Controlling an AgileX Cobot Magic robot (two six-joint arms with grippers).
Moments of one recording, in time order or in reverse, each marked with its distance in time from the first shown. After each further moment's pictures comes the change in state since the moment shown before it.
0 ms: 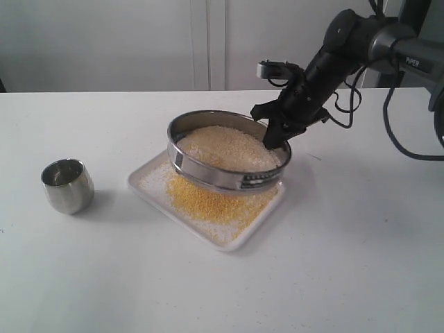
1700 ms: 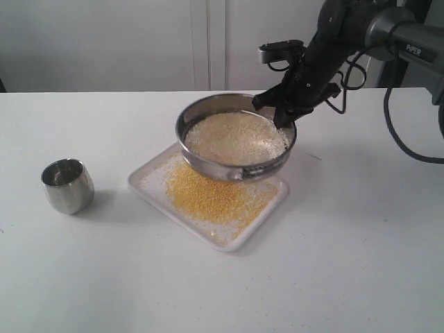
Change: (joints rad) left arm 0.000 0.000 0.000 0.000 0.000 0.000; right arm 0.038 -0.057 -0.012 -0.237 -0.128 0.108
